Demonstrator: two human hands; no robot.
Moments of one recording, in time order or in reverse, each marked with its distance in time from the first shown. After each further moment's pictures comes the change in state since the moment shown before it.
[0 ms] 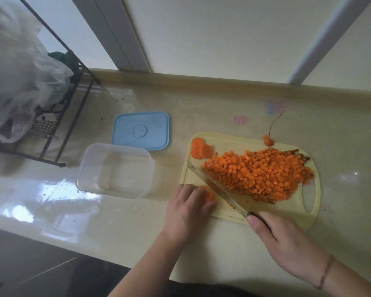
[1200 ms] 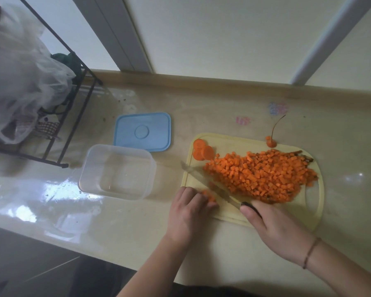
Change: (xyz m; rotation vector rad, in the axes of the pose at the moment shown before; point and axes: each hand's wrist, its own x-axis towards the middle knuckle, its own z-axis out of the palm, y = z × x) left_hand -0.006 -0.005 0.009 -0.009 0.051 -0.030; right_hand 0.030 -0.002 0.000 -0.111 -0.011 -0.057
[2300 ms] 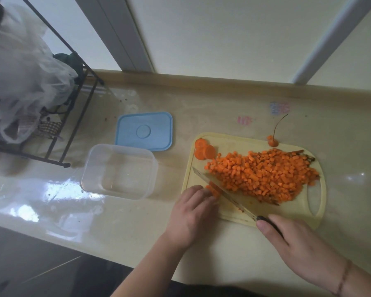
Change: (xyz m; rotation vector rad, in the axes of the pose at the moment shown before) left_hand 0.004 0.003 -0.013 0.001 -0.158 0.193; right_hand -0.036 0.006 -0.010 0.100 -0.003 0.046
